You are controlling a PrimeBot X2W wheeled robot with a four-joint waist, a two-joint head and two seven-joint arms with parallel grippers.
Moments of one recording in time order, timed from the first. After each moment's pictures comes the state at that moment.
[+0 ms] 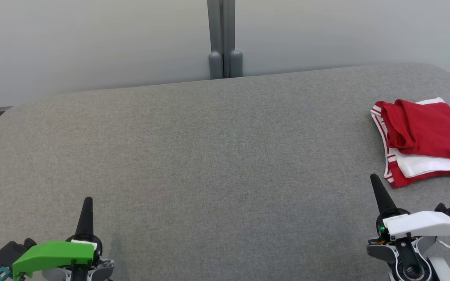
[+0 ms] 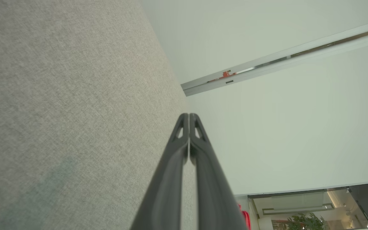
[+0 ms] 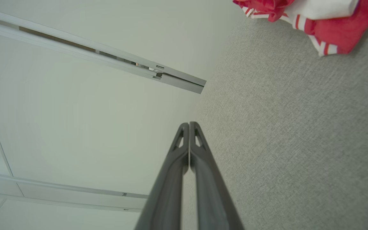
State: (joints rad) left arm -0.05 0.05 0.06 0.24 -1.28 -0.08 0.02; right arm -0.08 -0.07 -0.02 0.25 1.26 0.13 -0.01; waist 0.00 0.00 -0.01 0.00
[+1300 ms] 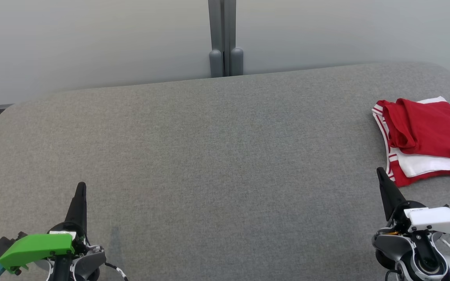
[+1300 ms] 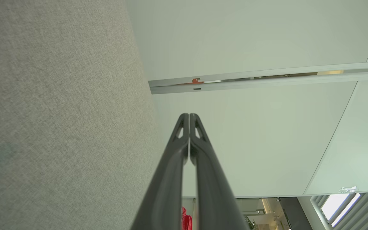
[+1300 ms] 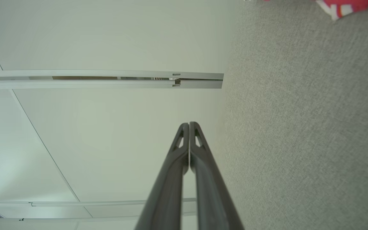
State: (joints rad) left arm -0.09 0.05 0.10 0.24 -1.56 -0.12 0.10; right arm -0.10 -0.07 -0.08 0.25 1.57 0.13 0.08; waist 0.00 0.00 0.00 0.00
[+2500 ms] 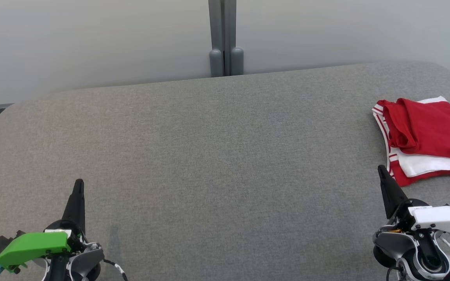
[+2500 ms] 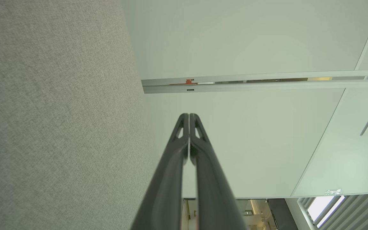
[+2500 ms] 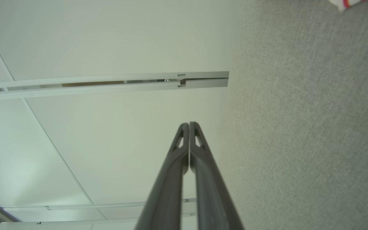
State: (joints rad) left arm -0.10 0.05 0.11 0.24 -1.61 -0.13 0.11; right arm -0.10 -0.06 -0.10 0.25 1.63 0.13 0.10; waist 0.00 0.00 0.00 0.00
